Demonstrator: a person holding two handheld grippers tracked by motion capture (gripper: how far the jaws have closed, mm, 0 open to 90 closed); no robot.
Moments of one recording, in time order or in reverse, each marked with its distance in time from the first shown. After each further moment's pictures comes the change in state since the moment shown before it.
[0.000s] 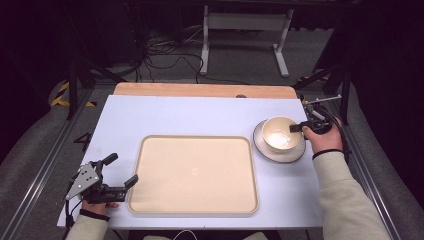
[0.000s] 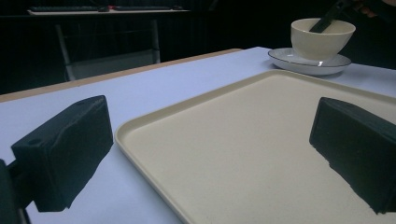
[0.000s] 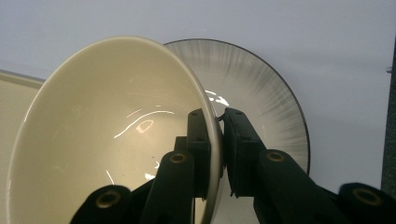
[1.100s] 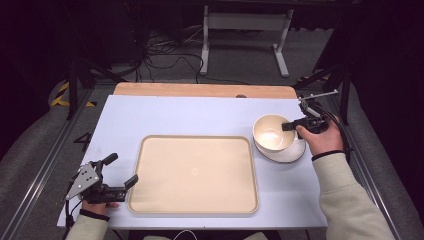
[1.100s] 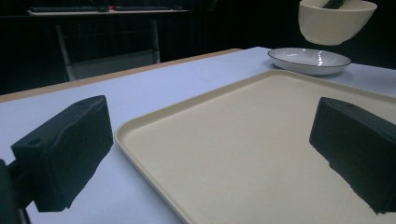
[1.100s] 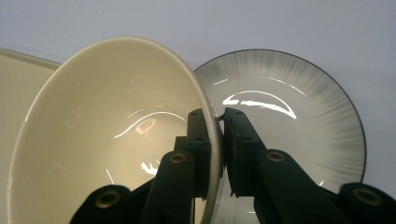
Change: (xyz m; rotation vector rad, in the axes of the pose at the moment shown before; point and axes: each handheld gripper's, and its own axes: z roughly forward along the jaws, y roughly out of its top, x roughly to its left) left arm 0.000 0.000 0.000 -0.002 -0.001 0.000; right arm 0.052 0.004 -0.029 -0.005 0.049 -0.042
